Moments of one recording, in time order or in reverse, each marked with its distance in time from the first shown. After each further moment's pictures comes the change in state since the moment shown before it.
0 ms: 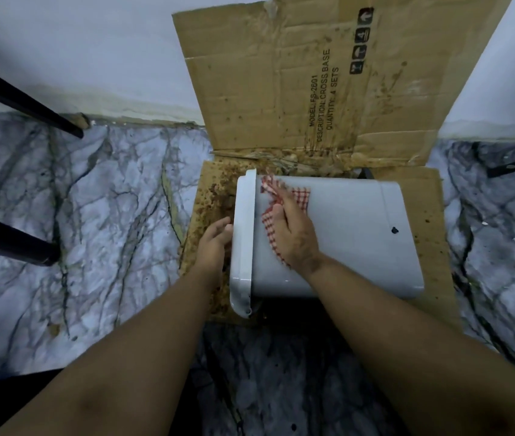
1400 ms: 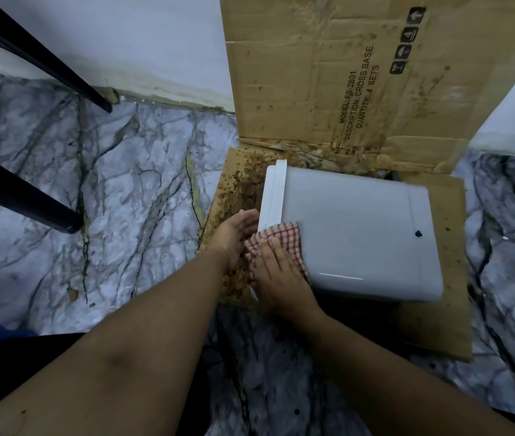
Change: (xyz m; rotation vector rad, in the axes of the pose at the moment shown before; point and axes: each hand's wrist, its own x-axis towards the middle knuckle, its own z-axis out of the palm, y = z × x) left_hand -0.004 0.006 -0.017 -0.151 -0.159 -0.162; right_hand -0.100 -0.008 0.057 -0.952 -0.571 -0.190
